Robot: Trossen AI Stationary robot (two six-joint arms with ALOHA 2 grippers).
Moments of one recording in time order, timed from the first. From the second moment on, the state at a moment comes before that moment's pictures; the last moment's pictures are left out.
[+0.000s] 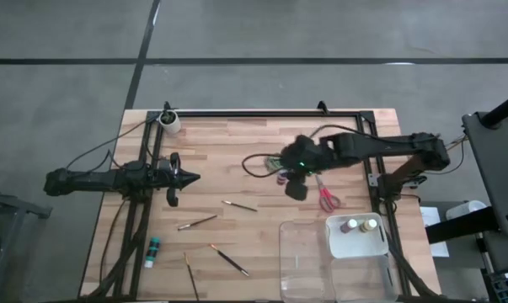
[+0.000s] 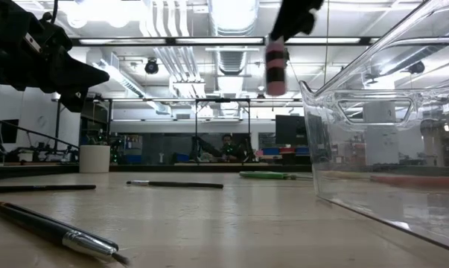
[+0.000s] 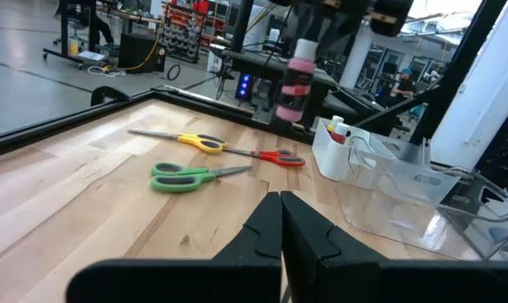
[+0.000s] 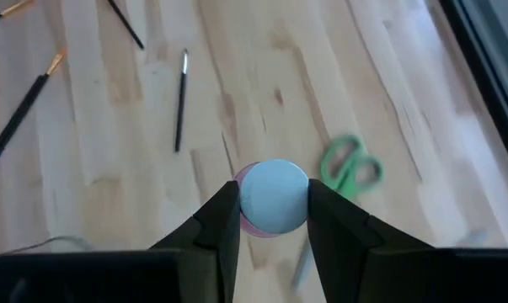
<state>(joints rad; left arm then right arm) 0.00 0.10 0.00 0.03 -0.10 -0.26 0.07 1.52 1.51 -0.99 0.19 0.29</state>
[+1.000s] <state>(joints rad) 0.00 0.10 0.00 0.03 -0.10 -0.26 0.79 1.50 1.49 -1.57 0.48 1.67</state>
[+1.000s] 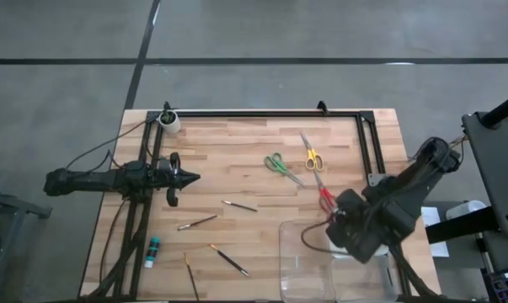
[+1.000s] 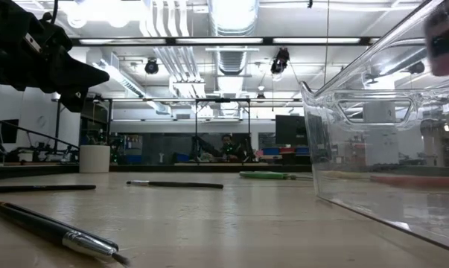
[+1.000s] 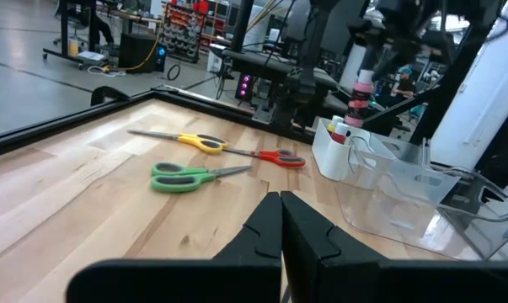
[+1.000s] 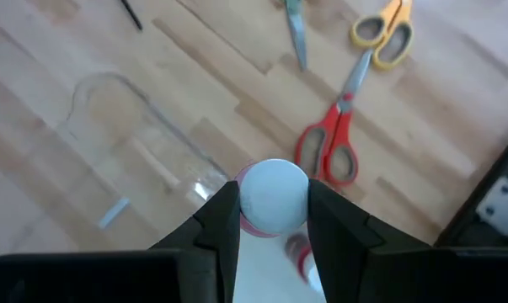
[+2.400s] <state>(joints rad) 0.00 0.10 0.00 0.03 -0.10 -0.26 0.95 1.70 1.23 -1.38 0.46 1.93</state>
